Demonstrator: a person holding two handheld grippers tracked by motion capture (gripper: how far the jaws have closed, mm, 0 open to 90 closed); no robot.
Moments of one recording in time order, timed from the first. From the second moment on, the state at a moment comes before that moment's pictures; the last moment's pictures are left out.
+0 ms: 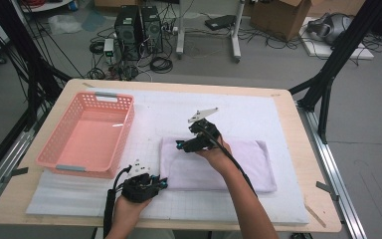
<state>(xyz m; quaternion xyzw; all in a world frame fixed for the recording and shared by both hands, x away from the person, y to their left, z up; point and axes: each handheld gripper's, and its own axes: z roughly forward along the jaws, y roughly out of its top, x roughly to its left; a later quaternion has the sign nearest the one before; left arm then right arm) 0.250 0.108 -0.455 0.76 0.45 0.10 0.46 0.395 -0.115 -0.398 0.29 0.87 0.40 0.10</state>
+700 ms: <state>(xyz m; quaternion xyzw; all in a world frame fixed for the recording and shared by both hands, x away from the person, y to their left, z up) 0.250 0.113 -0.453 0.75 0.46 0.08 0.46 0.418 -0.067 -0.431 0.25 0.91 0.33 0.07</state>
